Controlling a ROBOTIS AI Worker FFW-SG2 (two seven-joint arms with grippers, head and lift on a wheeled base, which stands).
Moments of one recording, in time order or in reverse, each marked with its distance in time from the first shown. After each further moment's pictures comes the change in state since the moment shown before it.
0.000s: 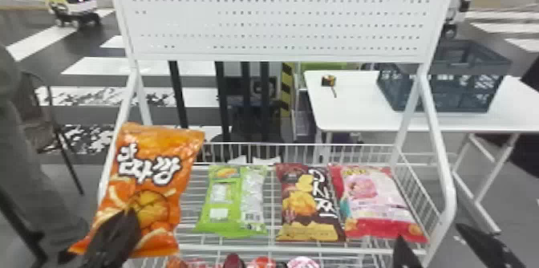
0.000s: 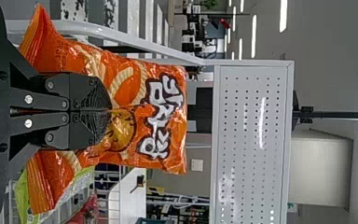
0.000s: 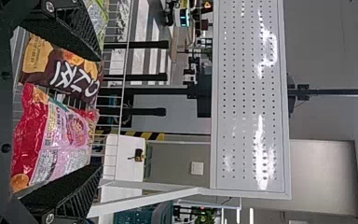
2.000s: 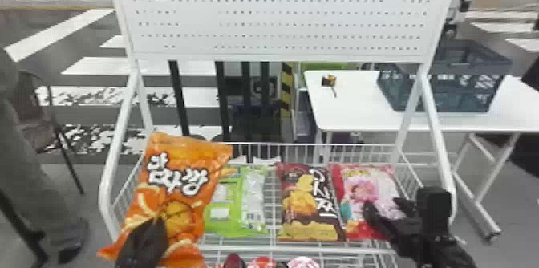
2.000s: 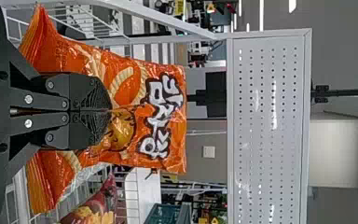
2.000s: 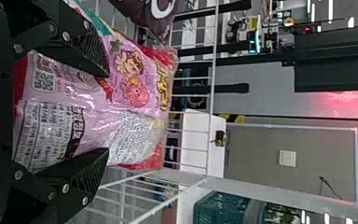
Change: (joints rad) left arm -0.025 -0.005 -0.090 0.020 -0.100 0.040 0.007; right arm -0.802 0.000 -0.061 0.899 0.142 0.242 0.025
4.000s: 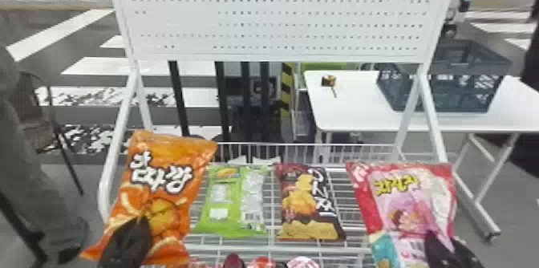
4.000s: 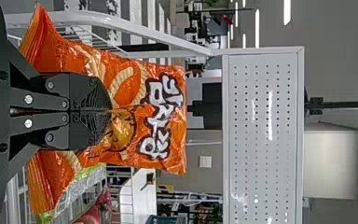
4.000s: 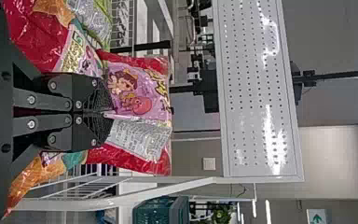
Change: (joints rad) left arm 0.018 0.009 0.040 0.001 0.034 -0.030 0.022; right arm 0.891 0.000 0.034 -0.939 -0.238 -0.243 -0.024
